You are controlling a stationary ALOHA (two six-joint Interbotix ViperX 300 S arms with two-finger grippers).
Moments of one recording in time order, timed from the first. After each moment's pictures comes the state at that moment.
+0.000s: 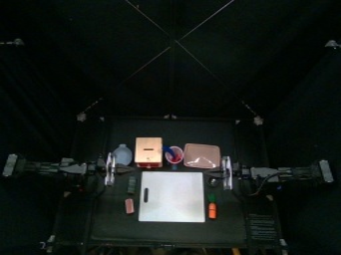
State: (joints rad) left arm 0.00 -0.96 1.19 0.00 -0.29 0.00; right arm 0.00 -0.96 1.17 0.00 -0.29 0.00
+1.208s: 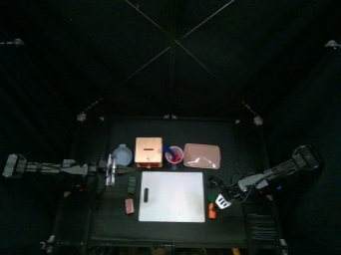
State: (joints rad) left arm 0.04 -0.95 1.28 0.00 -0.37 0.00; right arm 0.43 -0.58 1.00 0.24 0.53 1.23
